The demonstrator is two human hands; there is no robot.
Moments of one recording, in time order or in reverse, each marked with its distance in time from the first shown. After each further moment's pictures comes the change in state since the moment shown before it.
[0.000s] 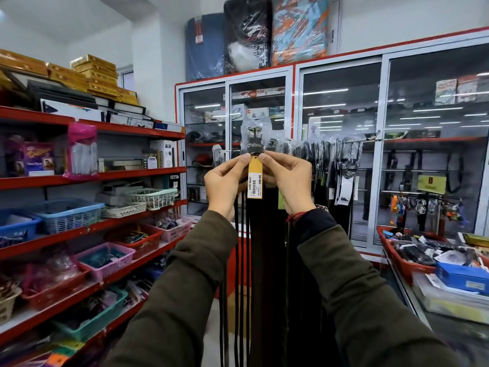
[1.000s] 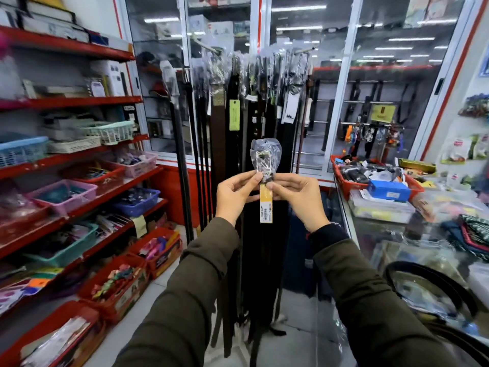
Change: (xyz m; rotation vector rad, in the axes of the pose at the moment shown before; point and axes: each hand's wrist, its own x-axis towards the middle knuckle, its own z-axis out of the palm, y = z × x) left_hand -0.160 -0.152 0.016 0.111 -0.185 -0.281; right_hand -0.151 0.046 -0.200 -0.351 -0.062 0.206
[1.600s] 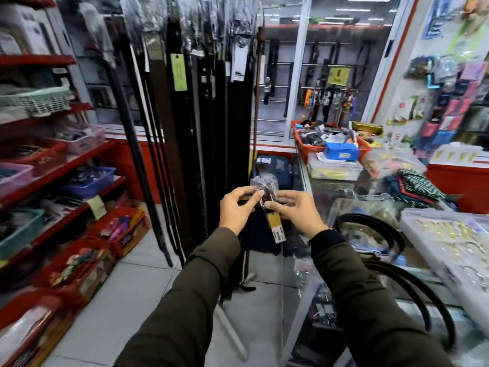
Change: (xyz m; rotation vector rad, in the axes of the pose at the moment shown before) left_hand -0.061 -0.117 0.063 0.324 -0.110 -0.051; right_hand -0.087 0.062 -0.105 -0.352 0.058 0.315
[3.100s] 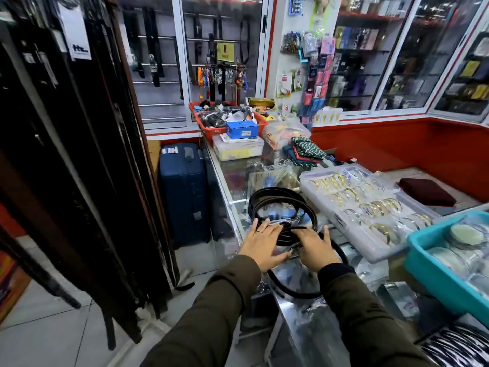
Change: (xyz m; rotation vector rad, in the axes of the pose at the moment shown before) left_hand -0.084 -0.051 0.215 0.985 -1.003 0.534; right_hand -0.144 0.122 -0.155 -1.187 0.089 0.504
